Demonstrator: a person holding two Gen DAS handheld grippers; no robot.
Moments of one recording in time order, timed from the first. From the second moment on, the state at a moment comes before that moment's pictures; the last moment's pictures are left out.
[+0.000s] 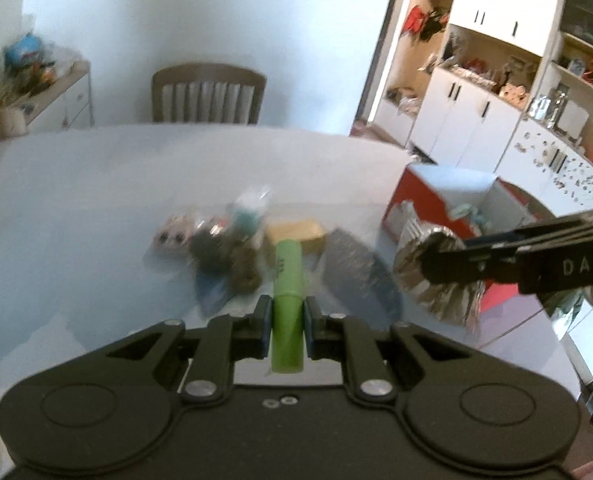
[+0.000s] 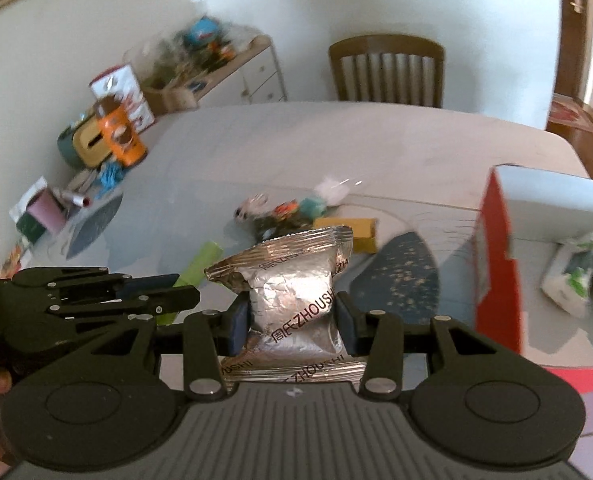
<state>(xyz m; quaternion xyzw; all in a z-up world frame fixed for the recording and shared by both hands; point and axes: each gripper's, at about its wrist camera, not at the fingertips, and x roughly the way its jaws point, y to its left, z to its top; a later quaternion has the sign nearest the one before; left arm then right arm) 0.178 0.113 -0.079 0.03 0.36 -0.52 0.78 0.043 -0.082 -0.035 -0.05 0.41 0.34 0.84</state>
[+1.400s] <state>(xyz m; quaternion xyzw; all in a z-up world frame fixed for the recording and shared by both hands) 0.065 -0.140 -0.023 0.10 0.34 -0.59 0.72 0.156 -0.322 -0.026 0.00 0.39 0.22 0.90</state>
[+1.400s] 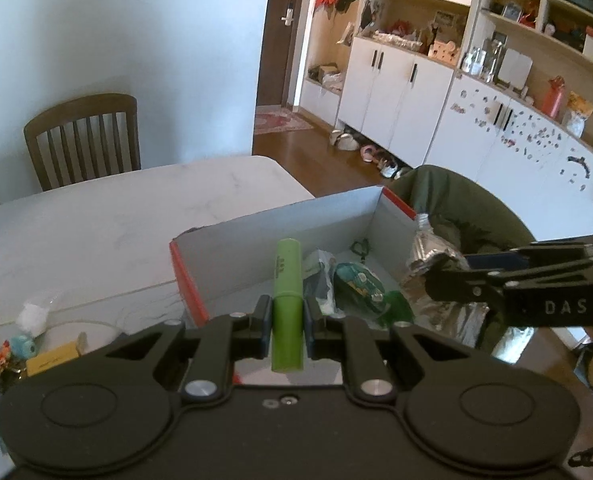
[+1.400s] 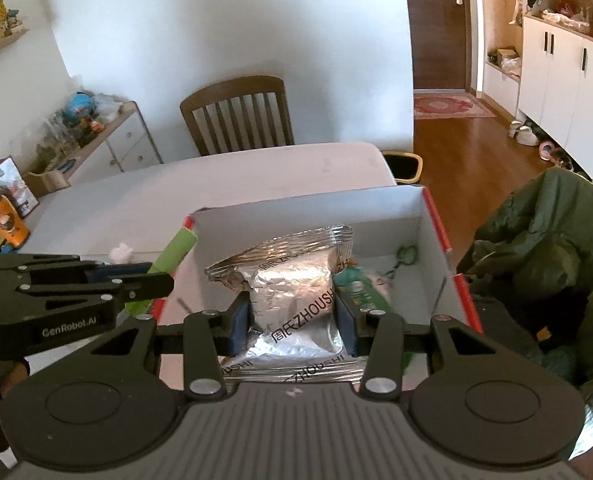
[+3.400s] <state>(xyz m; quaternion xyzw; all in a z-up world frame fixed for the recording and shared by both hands) 0.086 -0.291 -0.109 0.30 0.48 -0.48 0.66 0.207 -0.305 -0.110 -0.13 0.46 0.27 0.84</state>
